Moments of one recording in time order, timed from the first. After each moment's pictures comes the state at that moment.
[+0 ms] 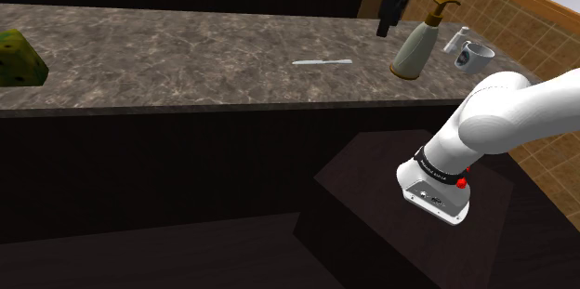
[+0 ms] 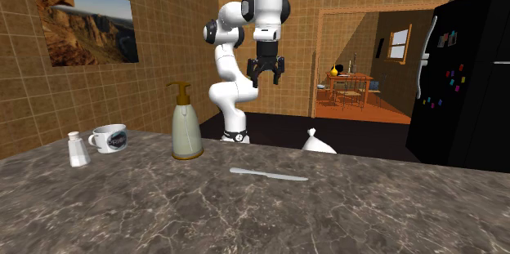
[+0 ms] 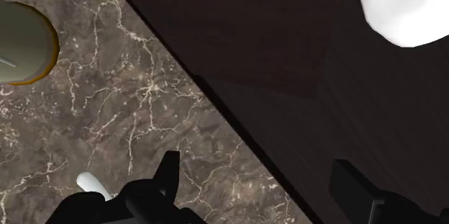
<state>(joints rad) 0.02 -0.74 0.04 -2.38 0.07 1.51 -0.11</state>
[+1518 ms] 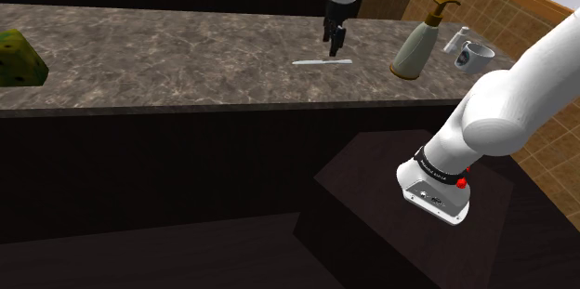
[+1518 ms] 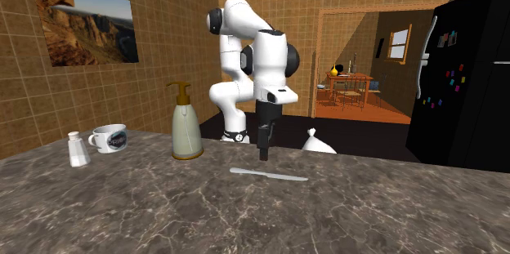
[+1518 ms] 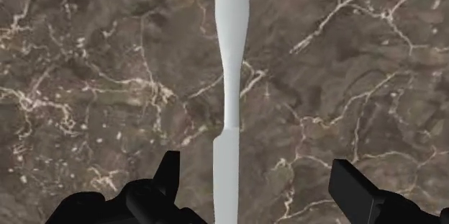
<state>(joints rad) 0.12 -0.15 -0.22 -2.33 -0.06 2.20 -0.96</state>
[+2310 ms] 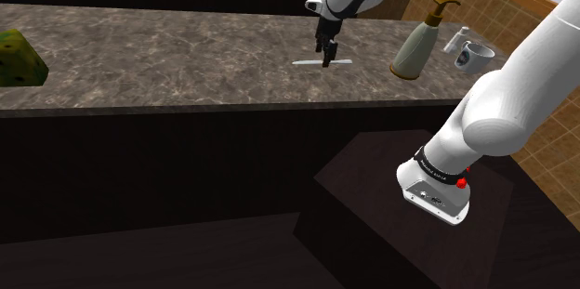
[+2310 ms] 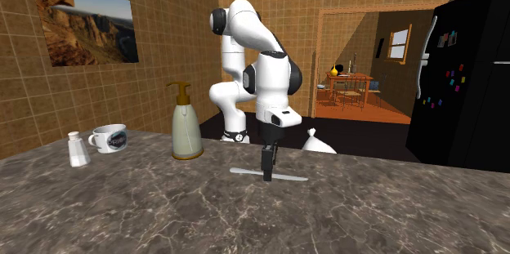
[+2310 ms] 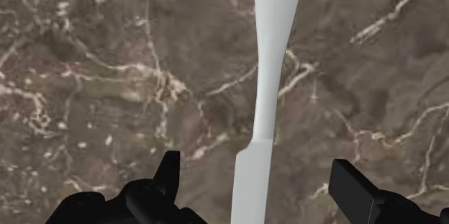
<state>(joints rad) 0.13 -0.02 -0.22 -2.35 -0.03 2.35 -1.03</state>
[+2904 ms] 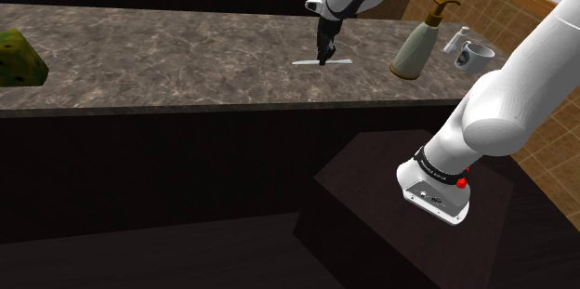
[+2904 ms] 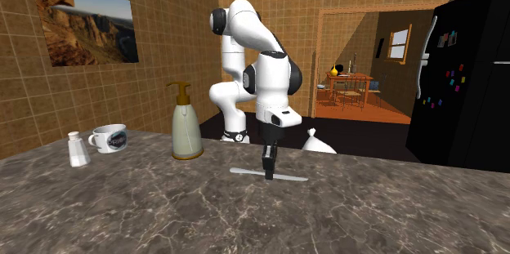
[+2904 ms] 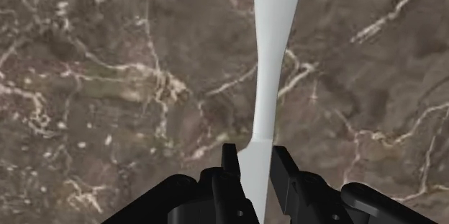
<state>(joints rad) 0.13 -0.02 -0.22 -2.35 -0.03 2.35 -1.03</state>
